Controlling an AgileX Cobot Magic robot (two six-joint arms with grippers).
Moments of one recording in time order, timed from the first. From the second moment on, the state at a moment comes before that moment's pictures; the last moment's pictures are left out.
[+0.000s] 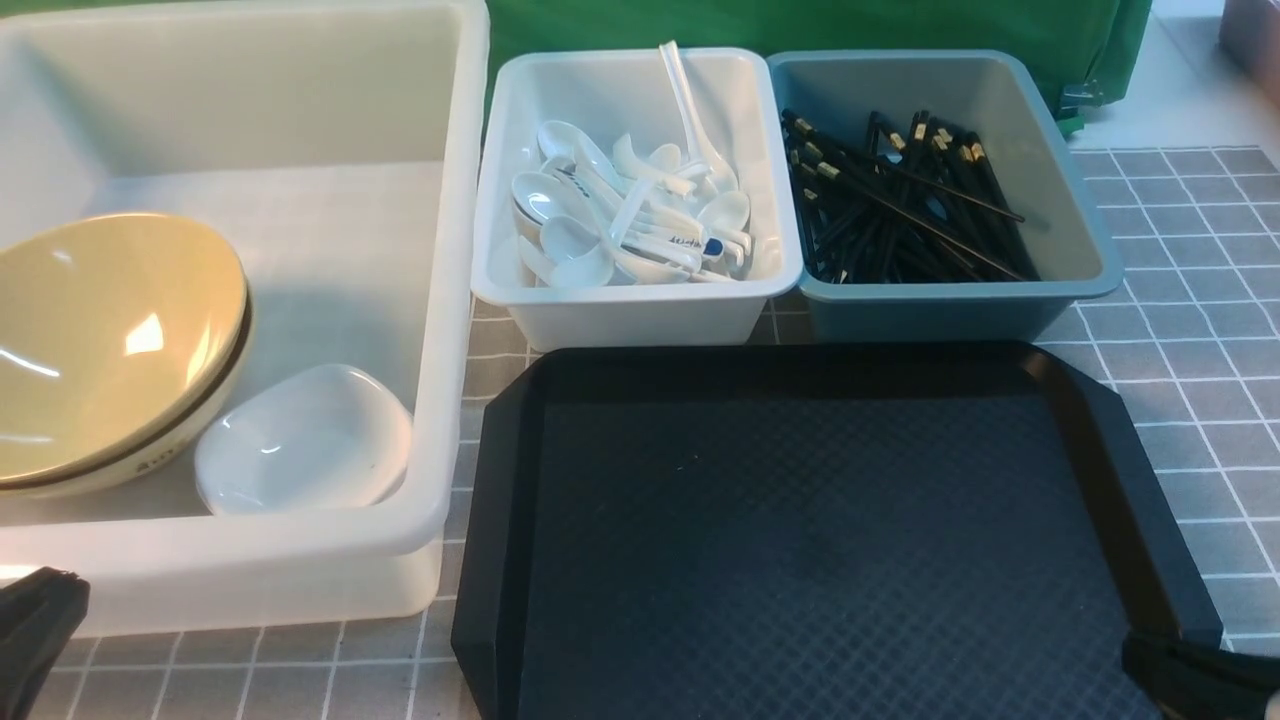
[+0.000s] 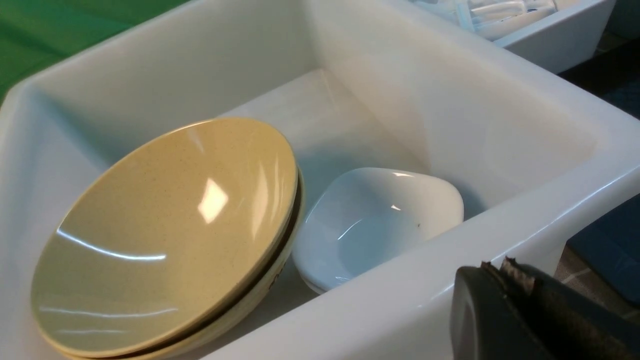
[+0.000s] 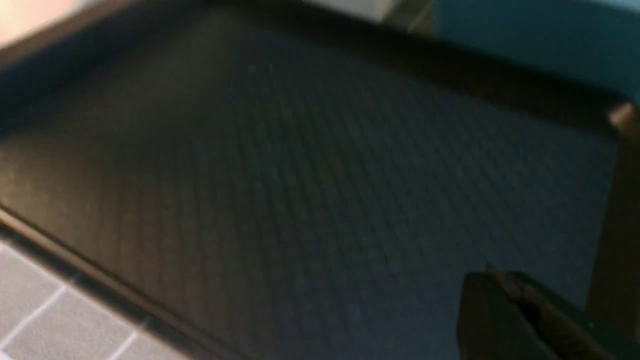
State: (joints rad) right arm 0.43 0.57 0.02 -0.19 -0.11 0.18; left arm -0.15 0.11 -0.30 -0.06 0.57 0.36
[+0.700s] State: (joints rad) right arm -0.02 -0.01 0.03 -0.07 0.32 0.02; left arm -0.15 0.11 -0.30 -0.07 0.57 0.36
